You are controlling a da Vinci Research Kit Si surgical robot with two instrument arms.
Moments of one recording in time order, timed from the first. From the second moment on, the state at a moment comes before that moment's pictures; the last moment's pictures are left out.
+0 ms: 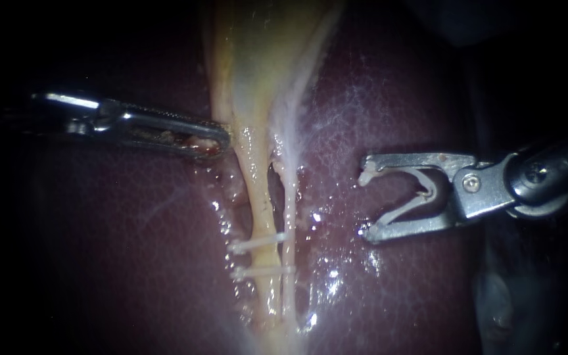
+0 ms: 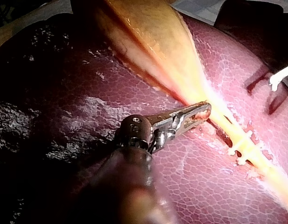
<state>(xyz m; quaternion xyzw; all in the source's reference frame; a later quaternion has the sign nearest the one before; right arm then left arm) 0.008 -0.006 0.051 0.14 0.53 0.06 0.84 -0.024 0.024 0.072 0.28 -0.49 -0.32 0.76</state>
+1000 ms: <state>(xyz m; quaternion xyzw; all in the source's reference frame) 0.013 -0.007 0.052 0.26 0.52 0.17 0.79 -0.019 0.028 0.066 0.26 -0.49 -0.34 0.75</state>
